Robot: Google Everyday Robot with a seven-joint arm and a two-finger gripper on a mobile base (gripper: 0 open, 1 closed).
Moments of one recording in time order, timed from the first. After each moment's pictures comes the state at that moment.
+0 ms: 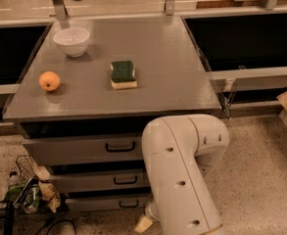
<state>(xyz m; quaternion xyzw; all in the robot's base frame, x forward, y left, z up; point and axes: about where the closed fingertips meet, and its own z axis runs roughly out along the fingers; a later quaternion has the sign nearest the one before) 0.482 -0.006 0.212 -0.51 0.82 0.11 0.24</state>
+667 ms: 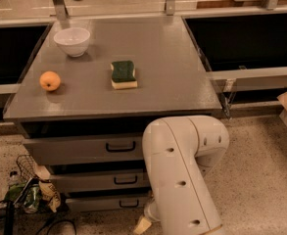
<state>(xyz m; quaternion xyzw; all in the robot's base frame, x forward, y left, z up) 0.479 0.002 0.207 -0.53 0.80 0.12 0.24</state>
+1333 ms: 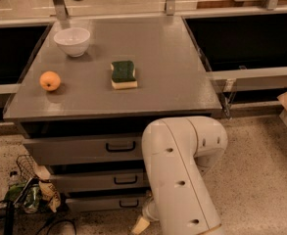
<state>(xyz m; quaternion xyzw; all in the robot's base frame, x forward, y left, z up) 0.479 0.011 0.204 -0.54 0.80 0.13 0.24</state>
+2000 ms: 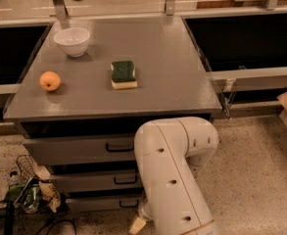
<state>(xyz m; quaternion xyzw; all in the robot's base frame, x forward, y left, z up) 0.481 0.025 0.190 -0.55 0.79 0.13 0.22</state>
